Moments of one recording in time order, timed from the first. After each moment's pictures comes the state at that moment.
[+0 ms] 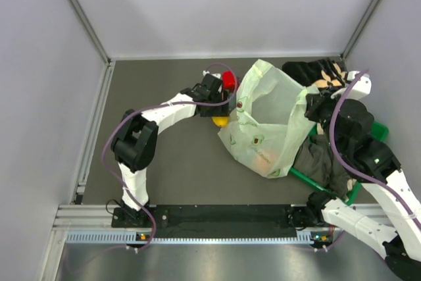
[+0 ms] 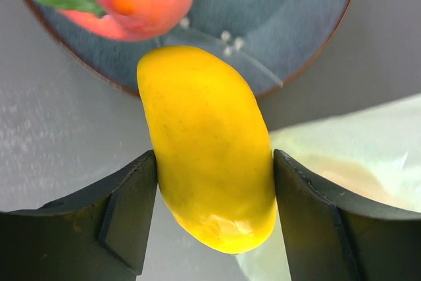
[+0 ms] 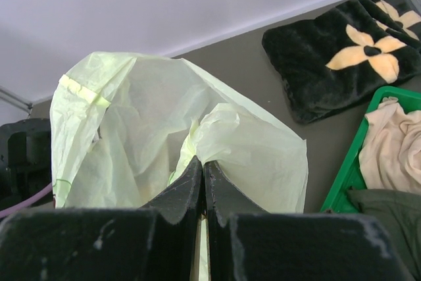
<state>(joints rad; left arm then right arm) -0.60 1.94 1.46 -0.41 -0.02 -0.52 0.59 0.75 1.15 -0.59 0.58 0.48</state>
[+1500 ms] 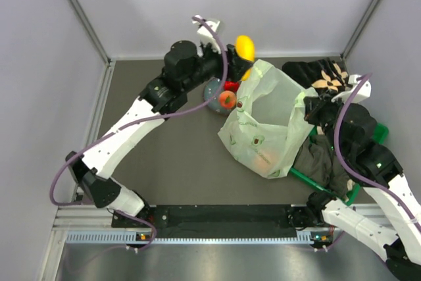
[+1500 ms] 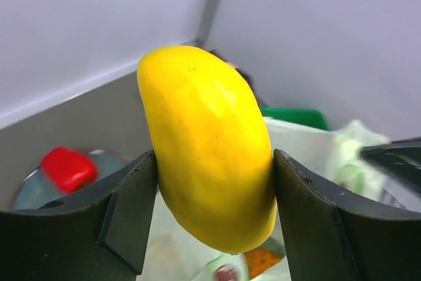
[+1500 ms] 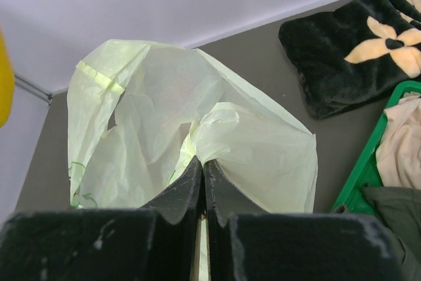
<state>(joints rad) -0.71 1.48 1.66 -0.21 0.10 -0.30 0.59 0.72 1.13 -0.59 0.52 0.50</state>
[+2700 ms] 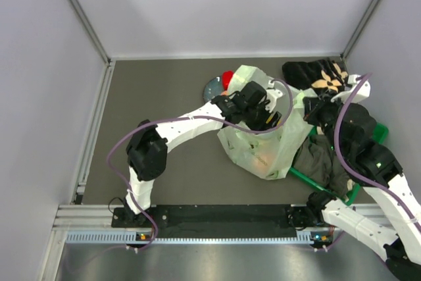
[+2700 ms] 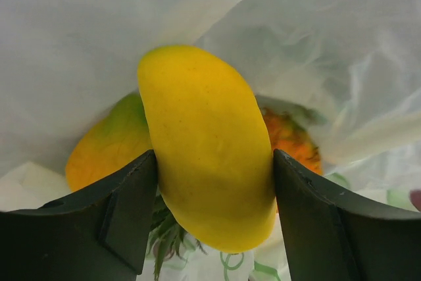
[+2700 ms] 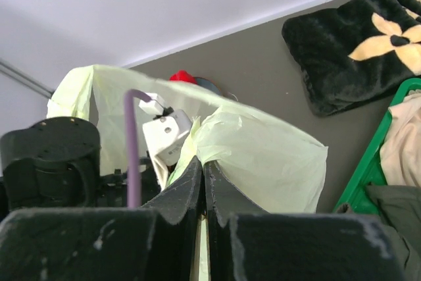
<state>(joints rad) -0.93 1.97 1.72 -0.48 0.29 -0.15 0.59 0.72 1.13 -0.59 0.51 0.51</state>
